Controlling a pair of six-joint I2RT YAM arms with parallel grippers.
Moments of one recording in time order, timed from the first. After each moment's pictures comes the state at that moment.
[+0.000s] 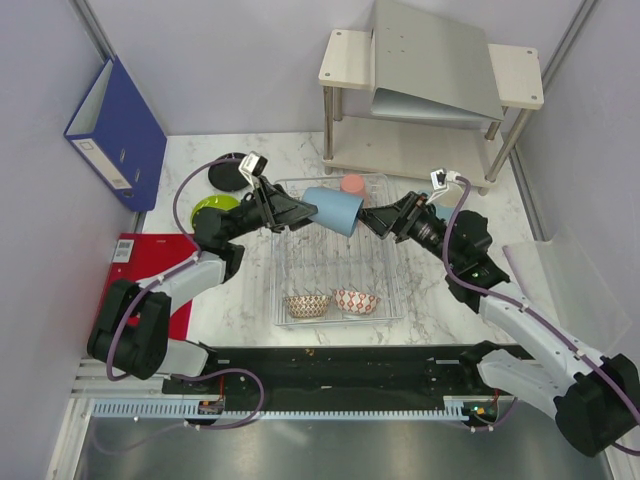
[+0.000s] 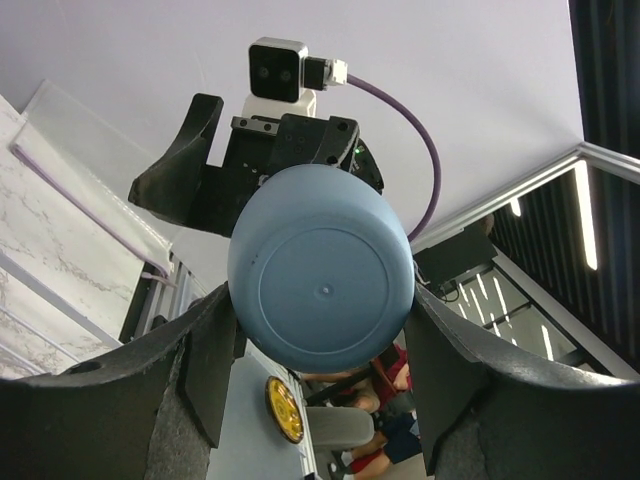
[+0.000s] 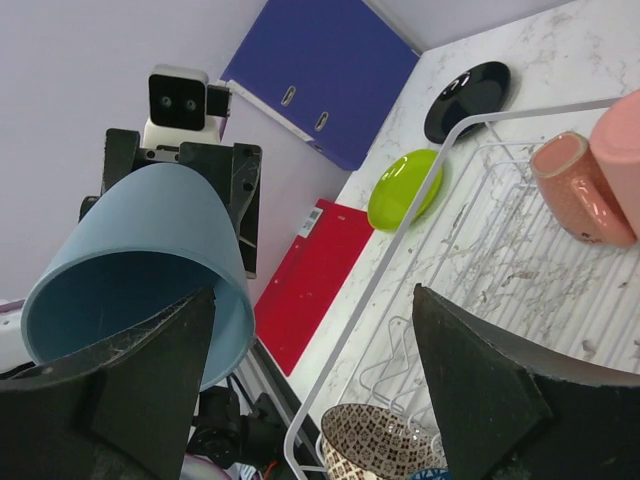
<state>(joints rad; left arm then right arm) -0.37 1.39 0.68 1.29 0.90 -1.60 0.48 0.97 0.65 0.40 -0.34 0.87</state>
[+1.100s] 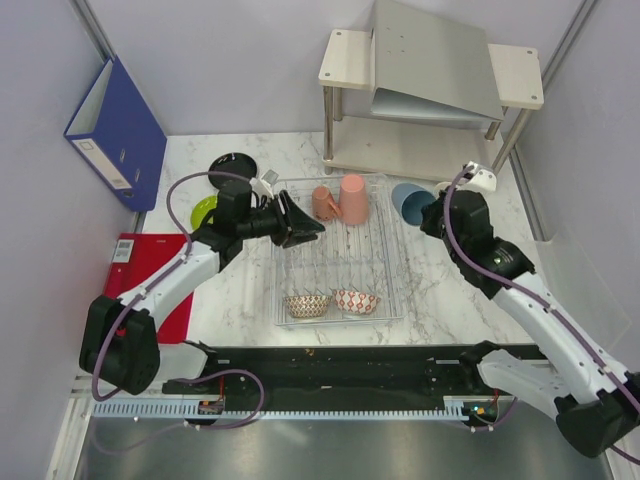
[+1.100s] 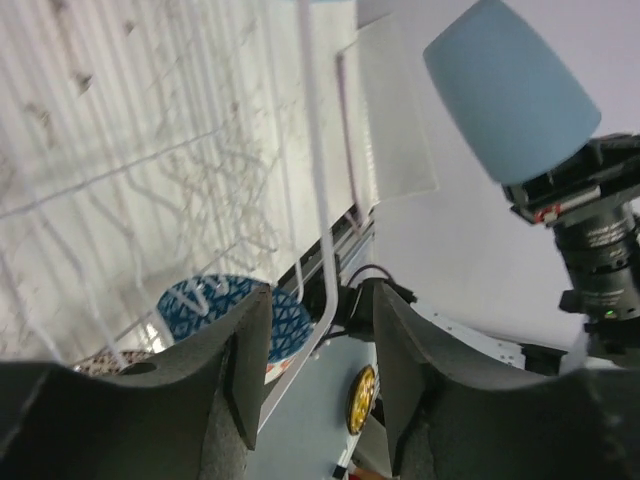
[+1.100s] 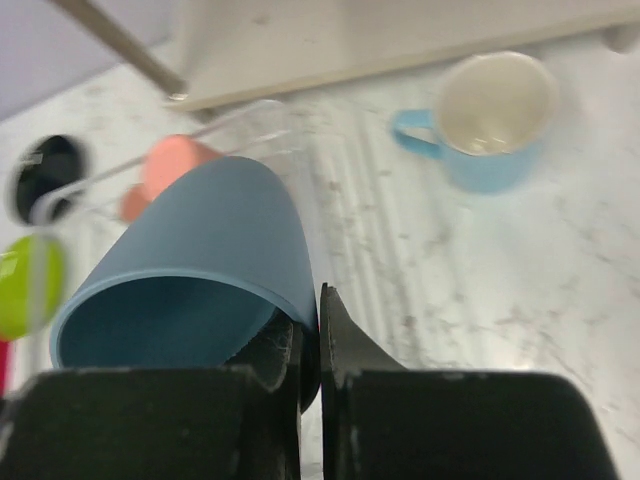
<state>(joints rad) -0.39 1.30 0.87 0.02 0.68 -1.01 0.50 0.95 0.96 -0.41 0.41 0.61</state>
